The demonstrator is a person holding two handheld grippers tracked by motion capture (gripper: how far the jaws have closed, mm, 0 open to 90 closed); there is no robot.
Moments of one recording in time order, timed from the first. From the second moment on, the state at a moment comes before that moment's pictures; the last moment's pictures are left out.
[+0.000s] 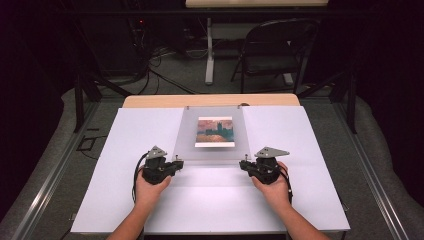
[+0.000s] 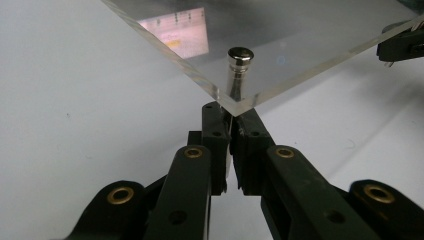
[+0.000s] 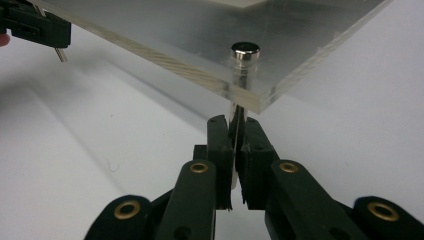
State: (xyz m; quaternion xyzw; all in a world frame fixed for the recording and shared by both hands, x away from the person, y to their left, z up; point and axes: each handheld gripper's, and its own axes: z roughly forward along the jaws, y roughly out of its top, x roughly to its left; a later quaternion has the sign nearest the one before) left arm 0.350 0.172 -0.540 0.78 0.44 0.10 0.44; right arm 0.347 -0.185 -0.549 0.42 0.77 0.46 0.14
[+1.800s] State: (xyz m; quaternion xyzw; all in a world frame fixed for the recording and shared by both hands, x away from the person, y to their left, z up) left arm 0.331 0.171 -0.546 0.79 0.43 0.08 0.42; right arm 0.330 -0.192 -0.553 0.41 0.79 0.43 0.14
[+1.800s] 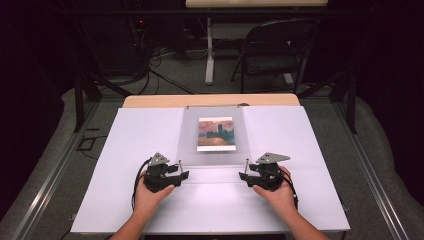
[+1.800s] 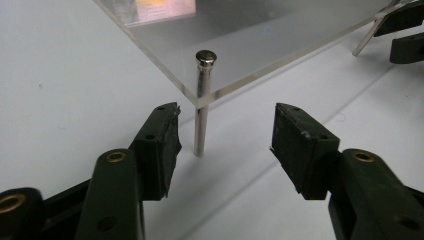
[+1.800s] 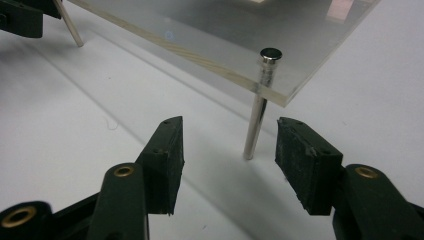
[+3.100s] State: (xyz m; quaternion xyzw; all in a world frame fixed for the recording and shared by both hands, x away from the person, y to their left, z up) left arm 0.303 0.211 -0.526 0.77 0.44 0.15 0.45; right arm 0.299 -0.238 -0.532 0.43 0.77 0.45 0.16
